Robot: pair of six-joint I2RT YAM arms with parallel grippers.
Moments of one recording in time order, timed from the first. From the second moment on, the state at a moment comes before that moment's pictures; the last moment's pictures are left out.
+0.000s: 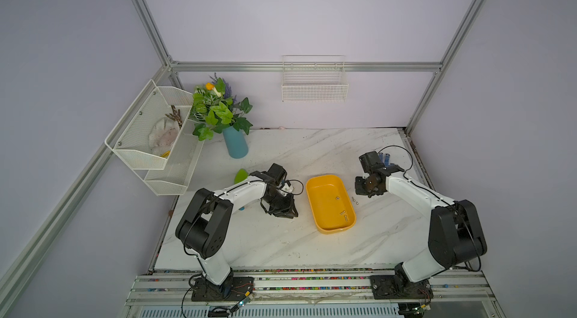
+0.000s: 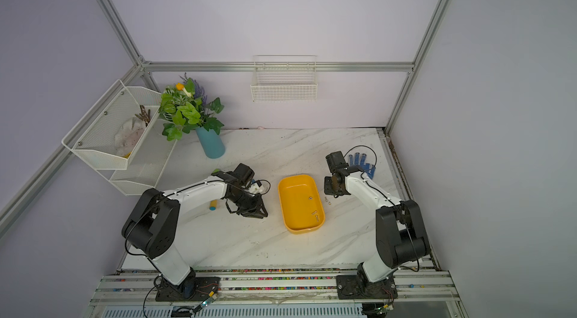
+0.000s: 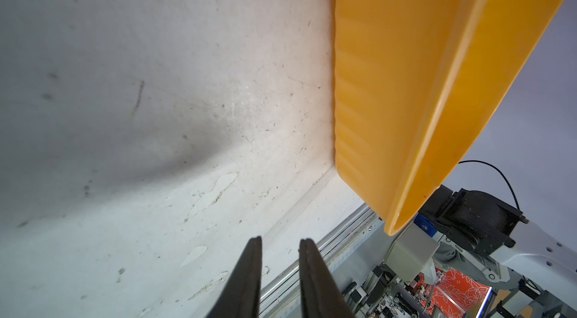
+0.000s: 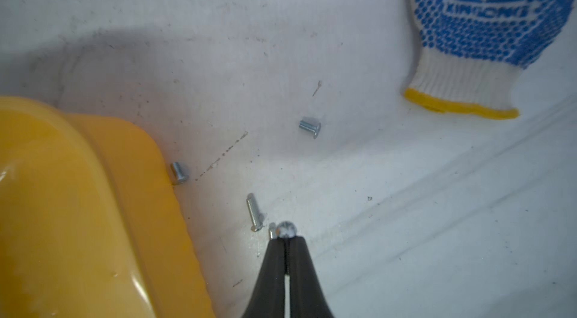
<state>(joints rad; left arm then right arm) -0.49 1.73 1.08 -0.67 0.62 -0.44 0.25 1.62 1.05 -0.66 0.11 0.33</state>
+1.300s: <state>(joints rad) -0.49 1.73 1.09 -0.68 0.59 -0.45 0.31 1.40 1.08 -0.59 -0.21 0.03</state>
